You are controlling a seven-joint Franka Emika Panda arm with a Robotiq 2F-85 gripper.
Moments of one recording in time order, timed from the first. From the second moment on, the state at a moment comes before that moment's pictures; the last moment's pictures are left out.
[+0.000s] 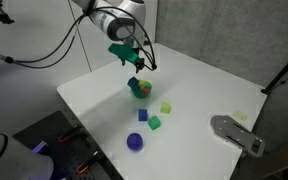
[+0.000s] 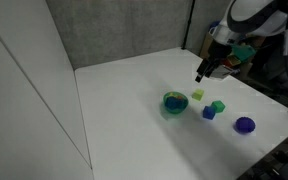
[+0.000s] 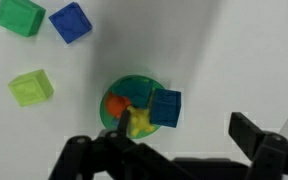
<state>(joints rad) 0.07 0.24 0.01 -2.11 0.28 2.36 -0.33</state>
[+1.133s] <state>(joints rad) 0.02 0.70 0.11 -1.74 0.28 2.37 -0.33</state>
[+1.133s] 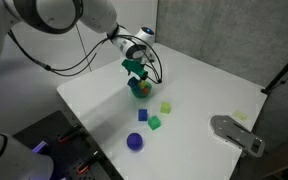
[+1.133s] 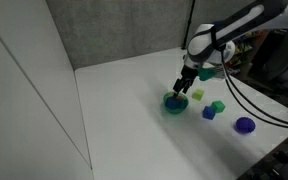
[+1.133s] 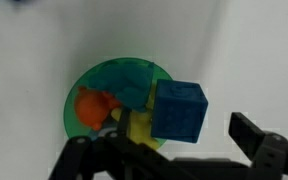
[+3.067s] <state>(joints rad) -0.02 0.80 0.22 -1.73 0.27 2.54 -0.37</state>
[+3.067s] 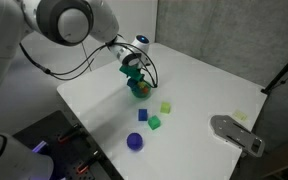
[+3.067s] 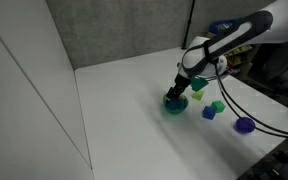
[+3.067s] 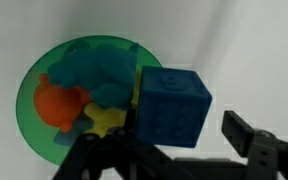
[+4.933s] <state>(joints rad) -0.22 0.40 0.04 -2.02 0.23 2.41 -0.43</state>
